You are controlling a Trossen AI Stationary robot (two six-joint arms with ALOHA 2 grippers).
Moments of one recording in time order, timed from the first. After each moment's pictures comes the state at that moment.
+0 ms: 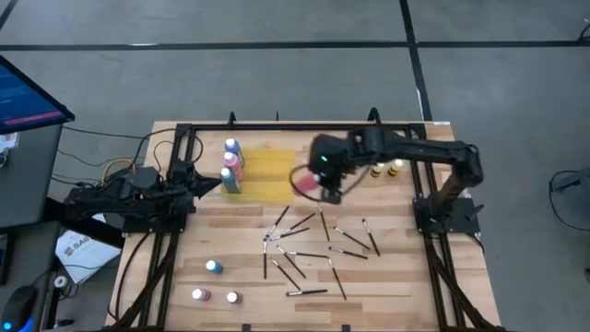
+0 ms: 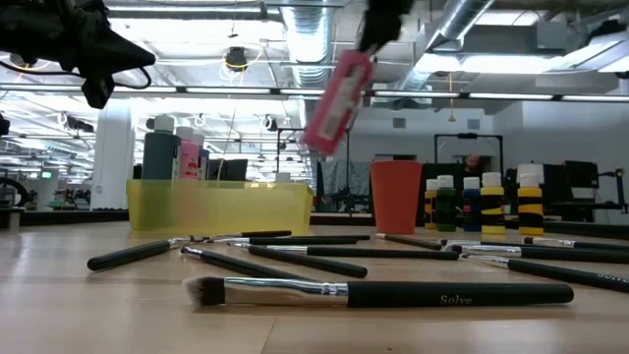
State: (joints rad) left arm 0.02 0.04 0.28 -0.32 -0.24 -0.50; right arm -0.07 1.75 1.86 -1.20 0.09 0.02
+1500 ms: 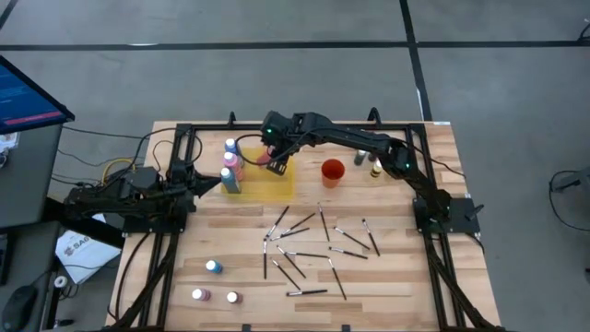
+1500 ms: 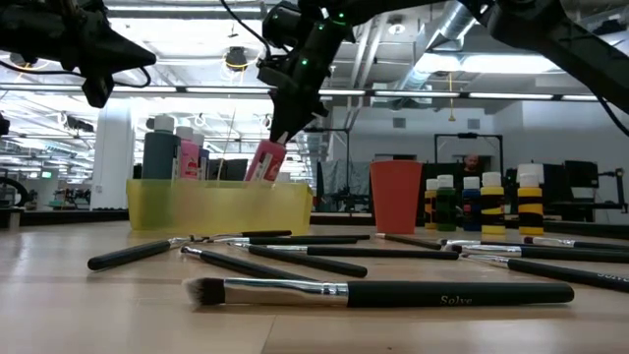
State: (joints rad) left arm 0.02 0.04 0.28 -0.31 -0.26 -0.50; right arm -0.28 2.33 2.34 -1.06 0.08 0.02
